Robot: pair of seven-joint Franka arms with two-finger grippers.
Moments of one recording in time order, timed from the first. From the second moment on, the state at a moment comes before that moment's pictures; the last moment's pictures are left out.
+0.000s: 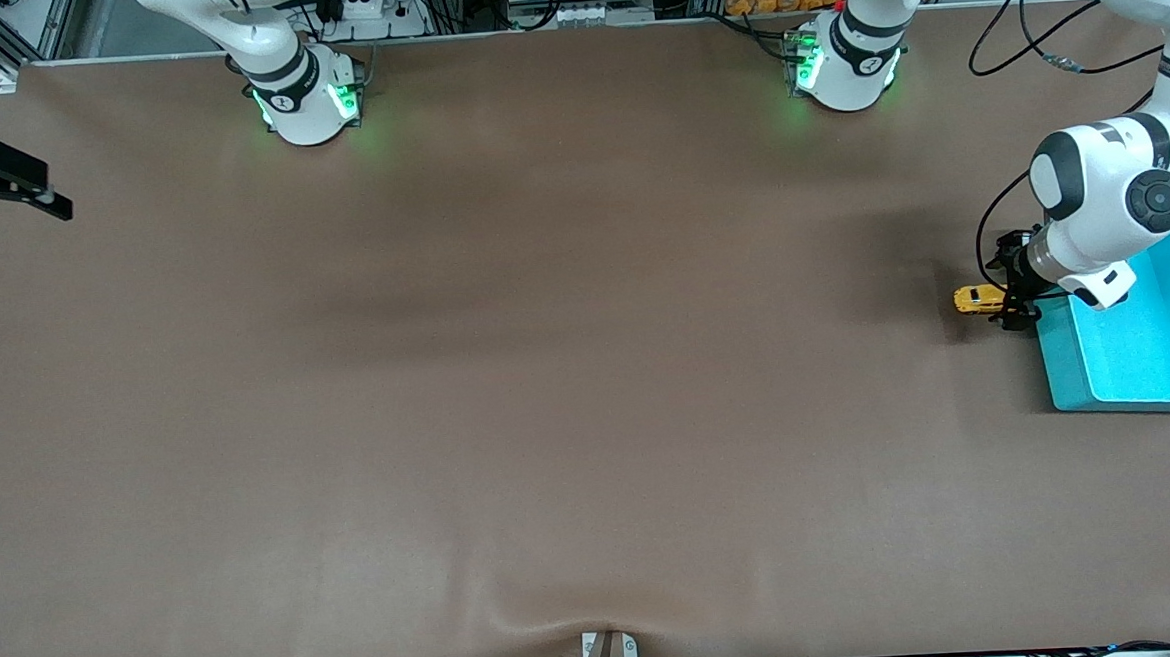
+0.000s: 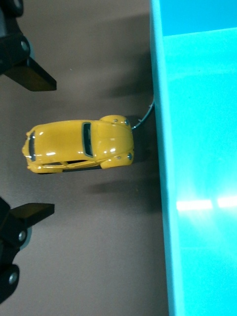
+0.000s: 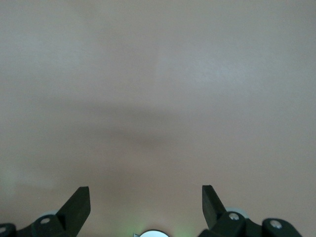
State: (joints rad) left arm 0.37 0.29 -0.10 -2.33 0.17 2.56 -1.32; right arm 0.04 0.02 -0.09 -1.40 0.10 1.35 -0.16
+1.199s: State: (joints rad) left arm 0.40 0.34 -0.11 -2.33 0.24 2.62 -1.32; right arm 0.06 -0.05 -0.08 -1.61 0.05 1.51 -0.14
